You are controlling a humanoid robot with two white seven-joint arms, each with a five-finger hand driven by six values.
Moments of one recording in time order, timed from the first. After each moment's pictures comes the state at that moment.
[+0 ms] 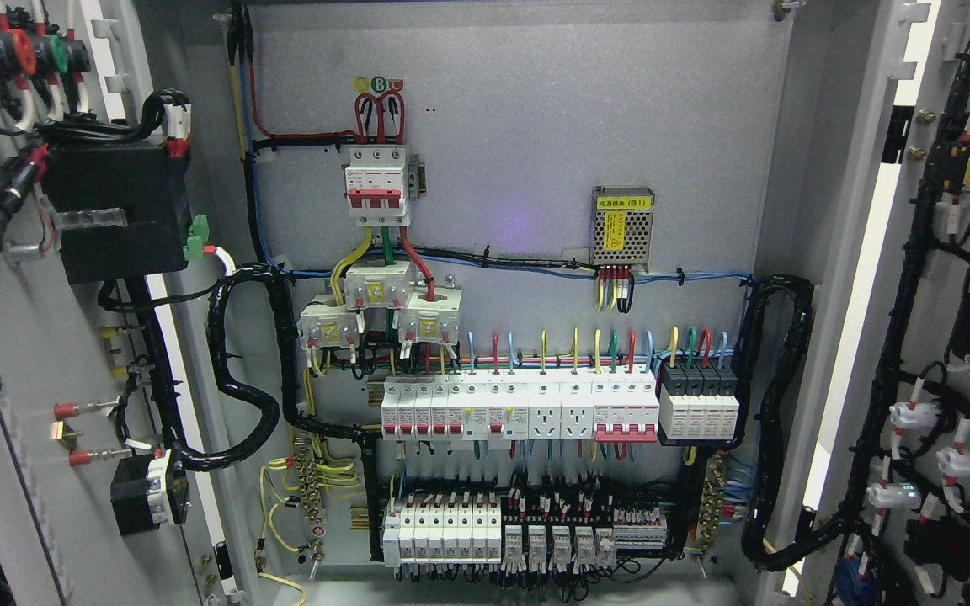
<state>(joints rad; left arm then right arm) 0.07 -0.05 0.15 0.00 -0.11 -0.06 -0.20 -0.45 0.06 0.81 -1.67 -0.54 0.22 0.50</state>
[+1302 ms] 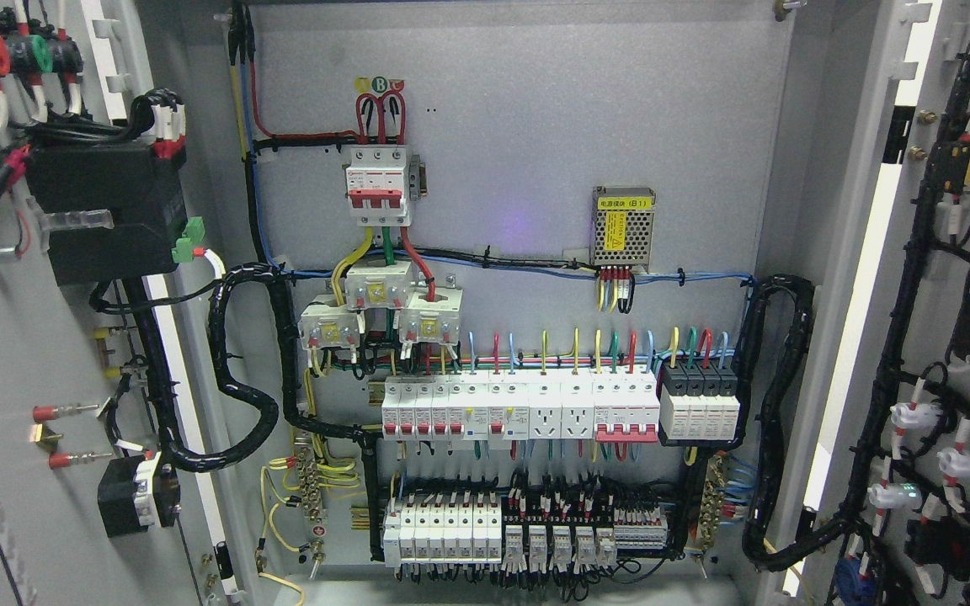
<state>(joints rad) 0.10 -0.05 0.13 -0.12 -0.11 -0.05 -0.20 -0.40 0.01 0.71 -1.66 -0.51 0.18 0.42</state>
